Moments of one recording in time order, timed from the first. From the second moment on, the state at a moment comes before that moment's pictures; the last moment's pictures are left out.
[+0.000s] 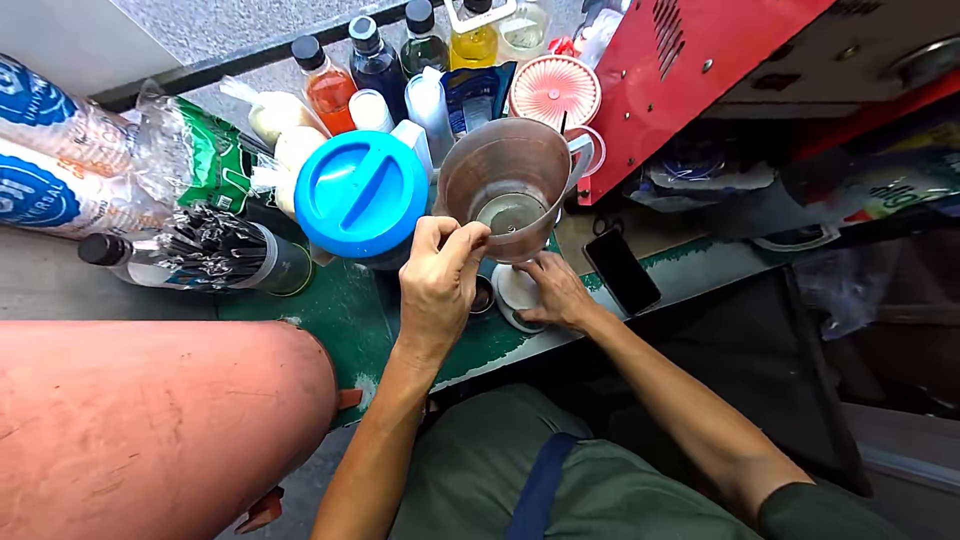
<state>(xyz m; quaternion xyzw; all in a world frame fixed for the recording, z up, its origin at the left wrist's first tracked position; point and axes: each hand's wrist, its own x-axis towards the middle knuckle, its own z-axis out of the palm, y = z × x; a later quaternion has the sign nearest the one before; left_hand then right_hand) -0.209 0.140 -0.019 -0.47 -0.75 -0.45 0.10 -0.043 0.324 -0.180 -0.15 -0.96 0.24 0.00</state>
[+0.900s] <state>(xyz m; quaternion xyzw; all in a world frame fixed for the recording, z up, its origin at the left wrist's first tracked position) -0.170 0.145 -0.115 -0.57 -0.71 -0.41 -0.02 -0.057 0.398 -0.188 -0.44 -0.85 0.25 0.15</state>
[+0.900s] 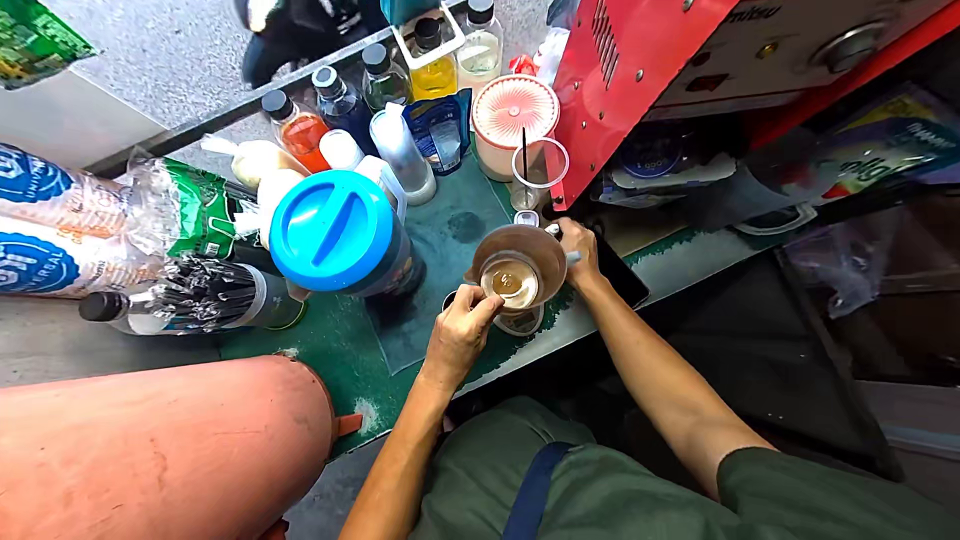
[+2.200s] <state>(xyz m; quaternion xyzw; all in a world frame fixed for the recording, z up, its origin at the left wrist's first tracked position) -0.210 0.096 -0.045 -0.44 -0.79 -0.39 0.17 0.046 0.337 -0.129 -0.39 -0.84 0.37 0.05</state>
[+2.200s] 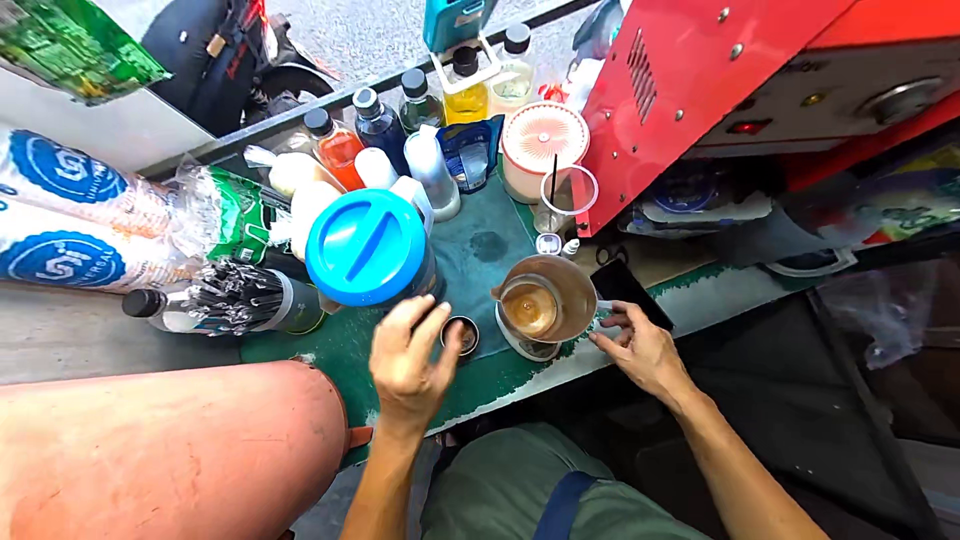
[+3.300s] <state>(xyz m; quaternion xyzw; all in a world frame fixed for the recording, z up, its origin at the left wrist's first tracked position) -0.294 0.063 0.041 0.12 -0.68 -0.70 -0.20 -0.350 0.335 0.023 -0.20 -0.89 0.38 -0.14</state>
